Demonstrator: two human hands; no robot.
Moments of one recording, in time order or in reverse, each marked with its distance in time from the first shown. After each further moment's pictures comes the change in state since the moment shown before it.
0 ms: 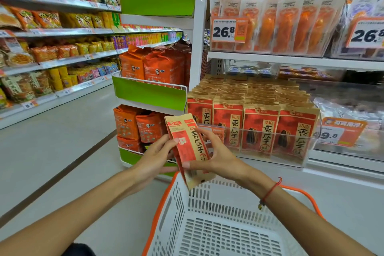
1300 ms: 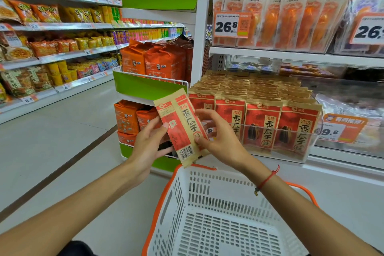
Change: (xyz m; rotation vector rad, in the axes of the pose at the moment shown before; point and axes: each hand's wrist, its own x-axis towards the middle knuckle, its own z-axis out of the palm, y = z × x) left_hand 0.000 0.005 -0.008 -0.141 0.228 0.156; right_hand 0.013 -0.016 -0.004 -0.129 0.199 -0.269
